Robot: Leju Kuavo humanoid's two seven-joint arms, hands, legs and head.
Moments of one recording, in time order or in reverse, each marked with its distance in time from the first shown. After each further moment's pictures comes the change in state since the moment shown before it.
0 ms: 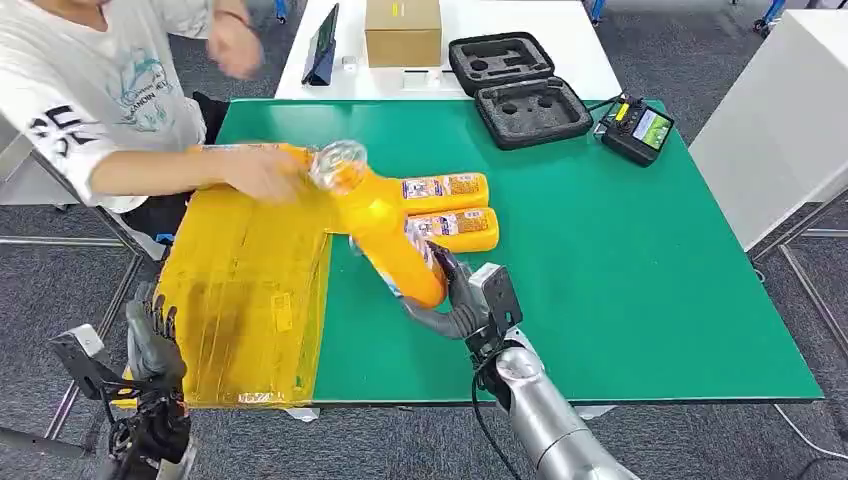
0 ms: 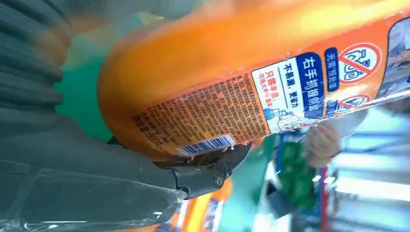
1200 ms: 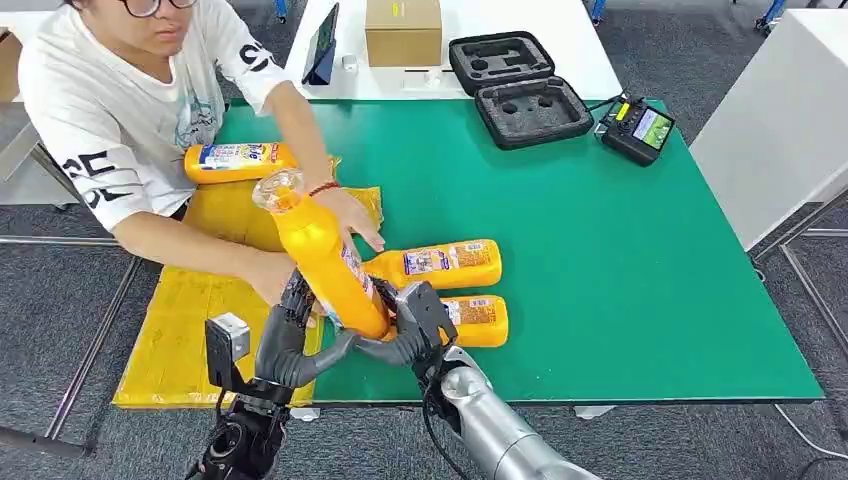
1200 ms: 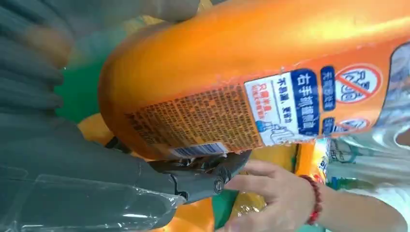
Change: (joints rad) left arm 0.050 -0.055 -0.508 -0.242 -0.196 -0.032 0.084; right arm -0.043 0.124 0.192 0.192 -0.007 -0.045 0.056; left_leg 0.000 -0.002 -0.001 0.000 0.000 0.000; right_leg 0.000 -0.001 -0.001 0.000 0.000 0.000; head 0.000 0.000
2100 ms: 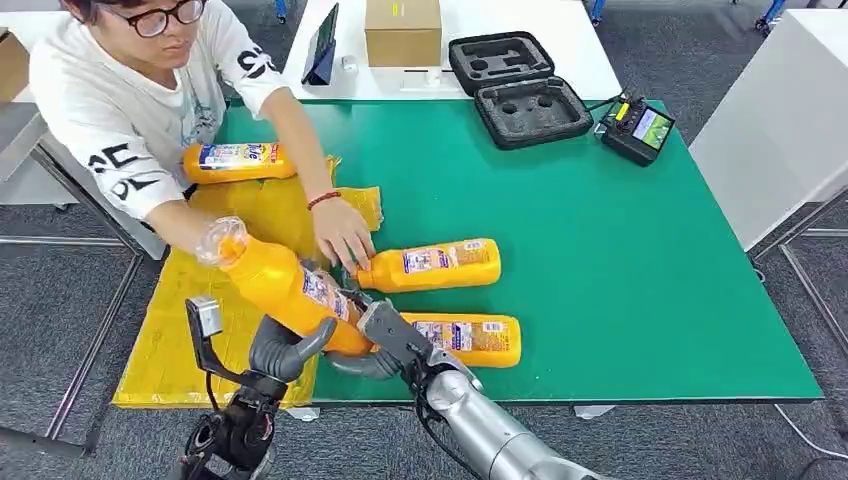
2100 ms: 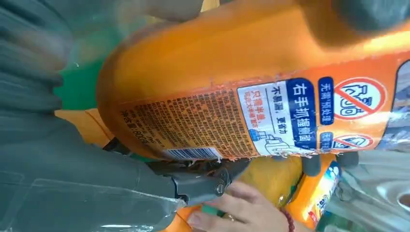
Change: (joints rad) left arm -0.014 0.031 0.005 -0.007 0.349 -0.075 0.125; right arm -0.023 0.003 0.120 0.024 0.165 -0.054 0.004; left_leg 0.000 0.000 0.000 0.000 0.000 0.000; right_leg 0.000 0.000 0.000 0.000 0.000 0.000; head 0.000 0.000
